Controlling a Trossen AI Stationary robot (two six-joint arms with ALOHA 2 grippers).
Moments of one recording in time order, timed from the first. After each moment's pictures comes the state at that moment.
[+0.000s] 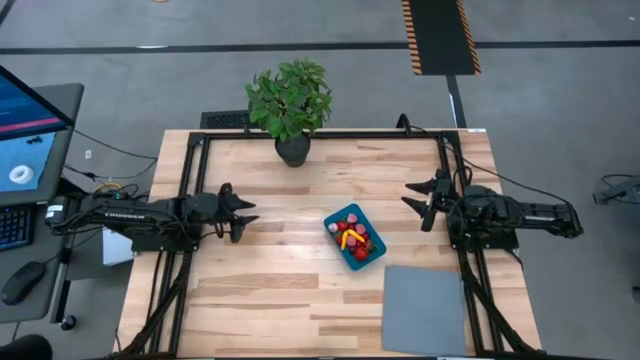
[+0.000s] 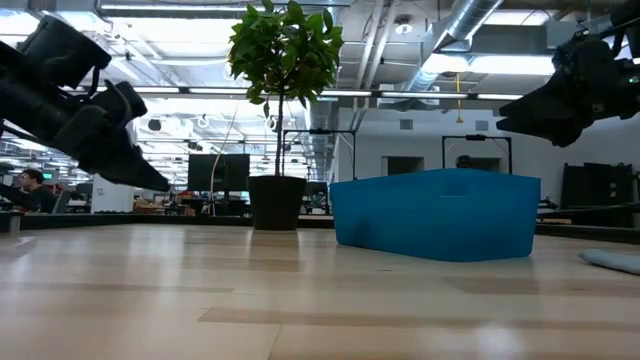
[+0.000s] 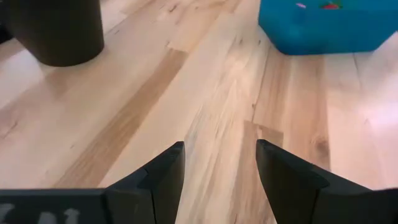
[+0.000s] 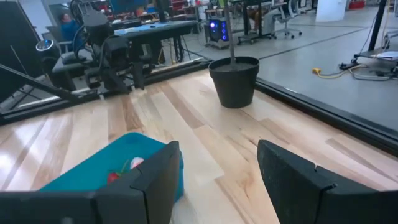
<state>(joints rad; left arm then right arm) 0.11 0.54 0.01 0.05 -0.16 -0.19 -0.04 0.01 0.09 -0.25 0.30 0.16</state>
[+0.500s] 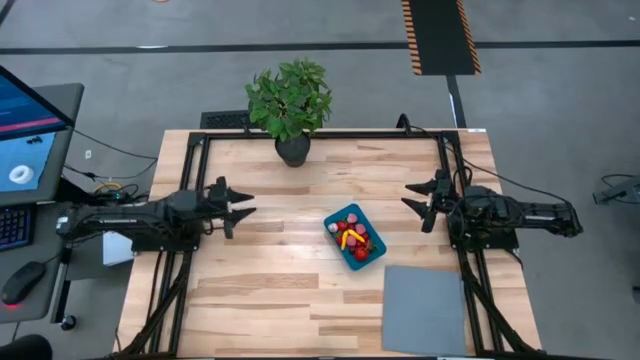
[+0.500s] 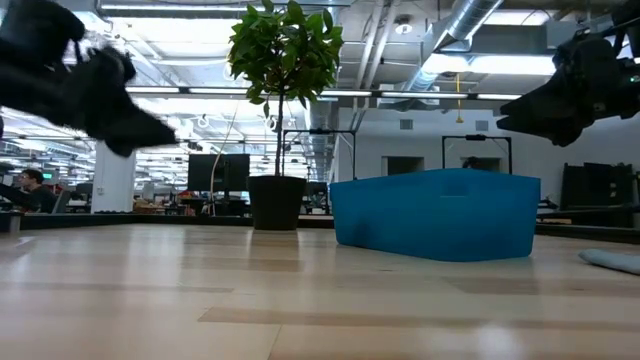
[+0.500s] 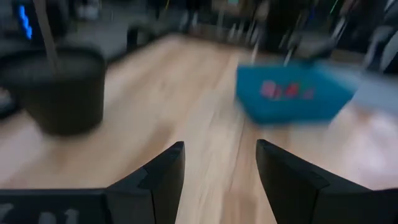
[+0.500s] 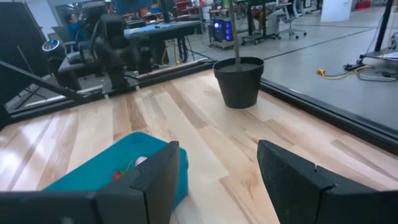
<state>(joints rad) 0.11 0.30 0.01 0.05 -0.14 -0.17 -0.03 0.00 0.09 -0.25 0.30 0.16</state>
